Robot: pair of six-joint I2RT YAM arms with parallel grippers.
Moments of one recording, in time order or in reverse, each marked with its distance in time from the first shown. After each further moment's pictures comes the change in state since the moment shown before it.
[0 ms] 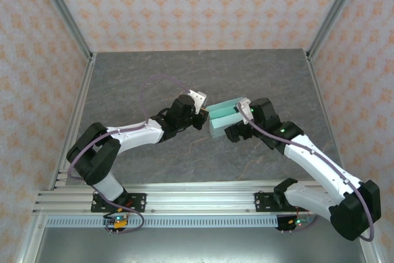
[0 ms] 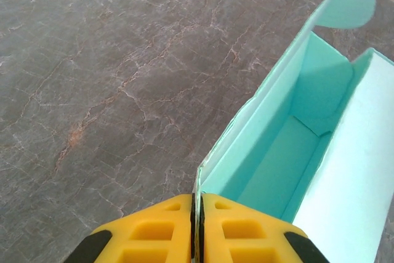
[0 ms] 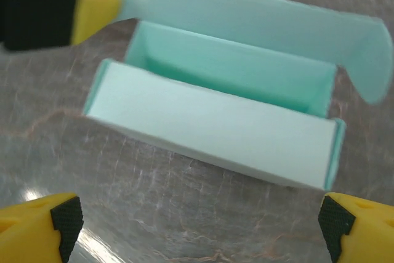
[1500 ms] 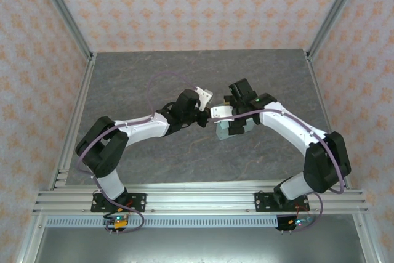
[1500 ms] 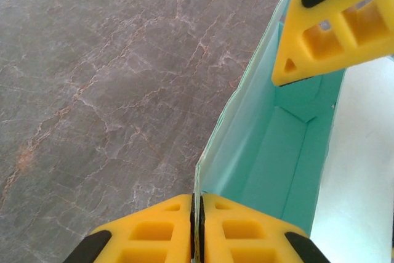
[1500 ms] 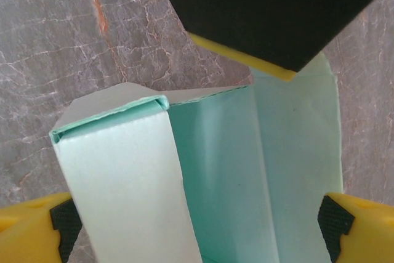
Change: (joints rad) left arm 0.017 0.095 0.115 -0.061 0.131 0.026; right arm -0.022 0.453 0.305 -0.104 -0.037 -1.112
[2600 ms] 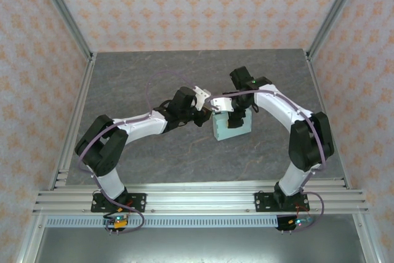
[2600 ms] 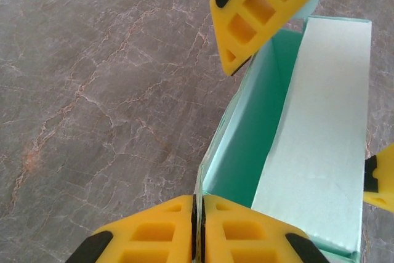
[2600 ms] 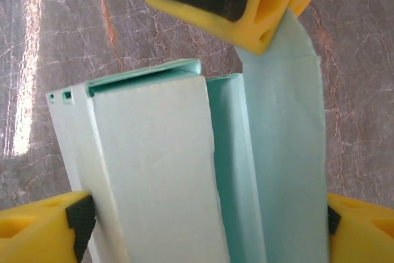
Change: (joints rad) left arm 0.043 0.005 0.002 -0.022 0.087 0.079; right arm -0.097 0.231 0.239 -0.199 -0.187 -0.069
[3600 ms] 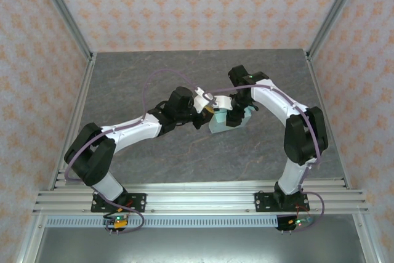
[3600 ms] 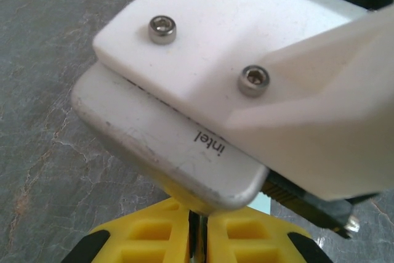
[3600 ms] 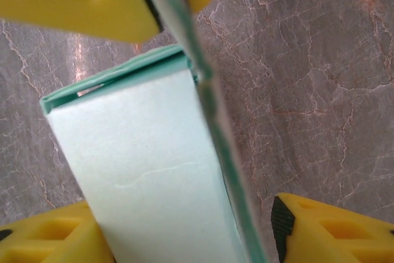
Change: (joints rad) left arm -0.022 -0.118 -0.034 -0.004 0.078 0.156; right arm -0.008 0.073 0.092 -0.150 -0.022 0.154
